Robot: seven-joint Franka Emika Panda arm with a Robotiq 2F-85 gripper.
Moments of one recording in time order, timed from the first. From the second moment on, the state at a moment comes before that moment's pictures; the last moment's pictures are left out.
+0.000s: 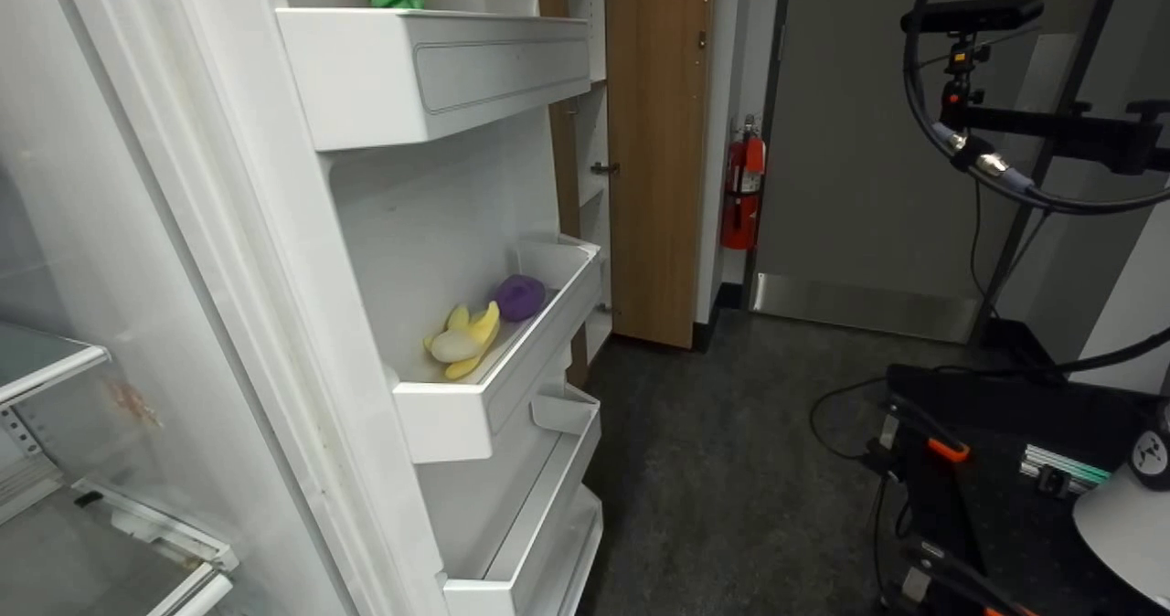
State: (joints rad) arm -0.03 -0.14 0.02 -1.98 -0.28 2.88 -0.16
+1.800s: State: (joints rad) arm 0.13 -0.49 0.08 -2.12 -0.11 2.09 -0.27
